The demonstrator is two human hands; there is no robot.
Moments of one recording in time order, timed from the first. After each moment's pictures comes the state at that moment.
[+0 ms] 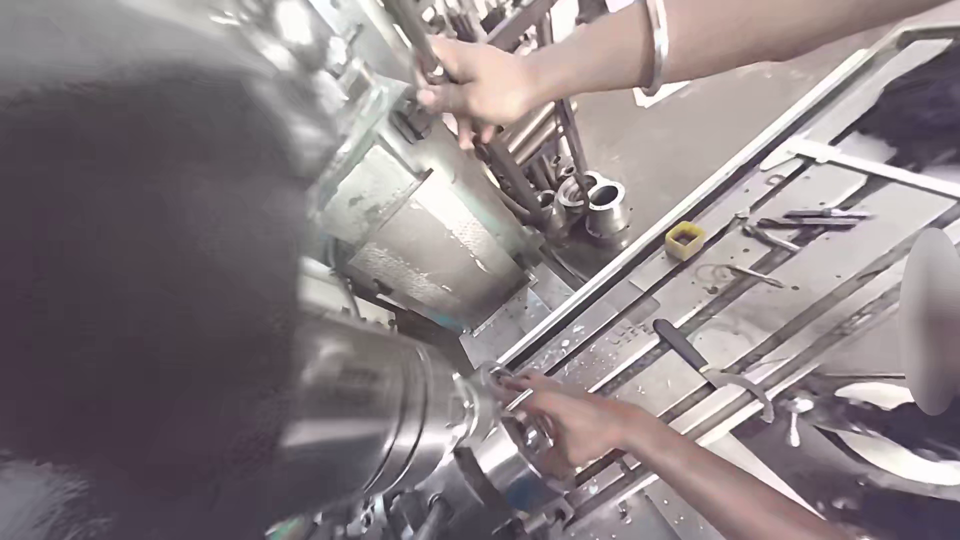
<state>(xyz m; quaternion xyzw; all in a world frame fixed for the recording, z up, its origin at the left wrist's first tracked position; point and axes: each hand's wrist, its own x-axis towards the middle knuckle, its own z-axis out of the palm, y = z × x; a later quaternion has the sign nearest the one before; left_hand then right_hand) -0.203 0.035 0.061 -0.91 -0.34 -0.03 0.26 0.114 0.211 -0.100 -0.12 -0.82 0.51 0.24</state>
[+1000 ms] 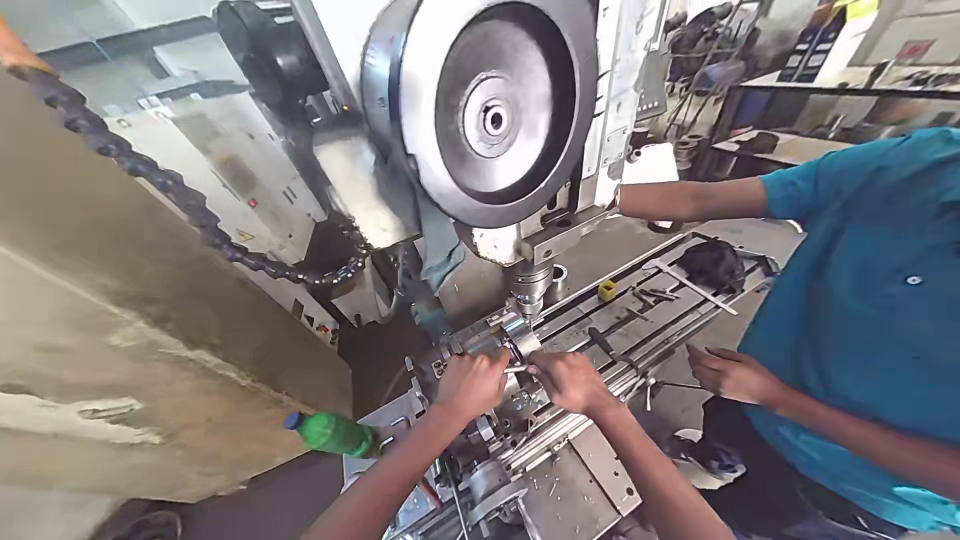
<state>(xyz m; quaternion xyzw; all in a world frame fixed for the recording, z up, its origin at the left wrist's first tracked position) -0.102 0.020 0.072 -0.80 -0.59 0.10 -0.03 0.099 0.048 0.009 -0.45 -0.86 0.17 0.15</state>
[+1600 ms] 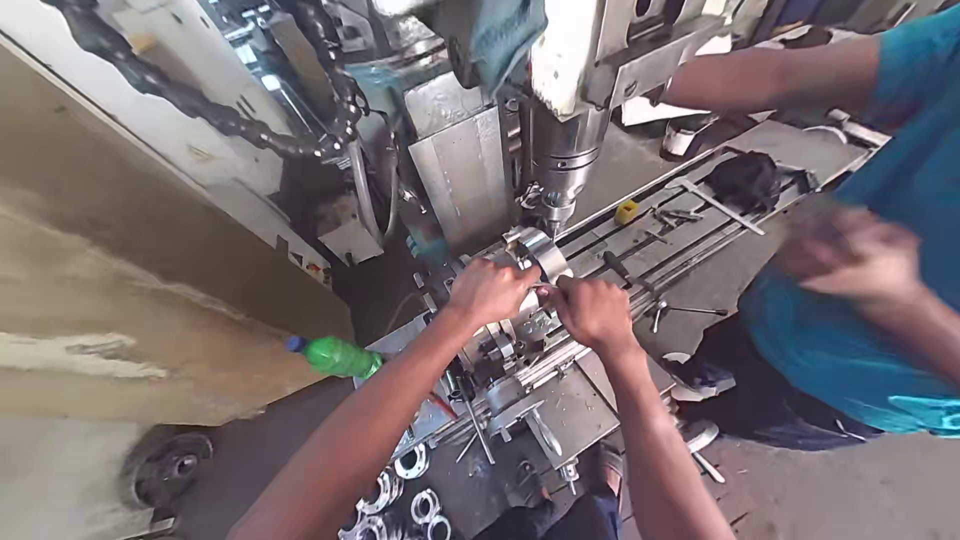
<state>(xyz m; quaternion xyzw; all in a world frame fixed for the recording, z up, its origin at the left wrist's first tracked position) -0.137 0.032 0.035 -0.91 -0.40 -0.08 0.11 0.058 -0.001 0.001 -0.63 -0.75 0.08 0.18</state>
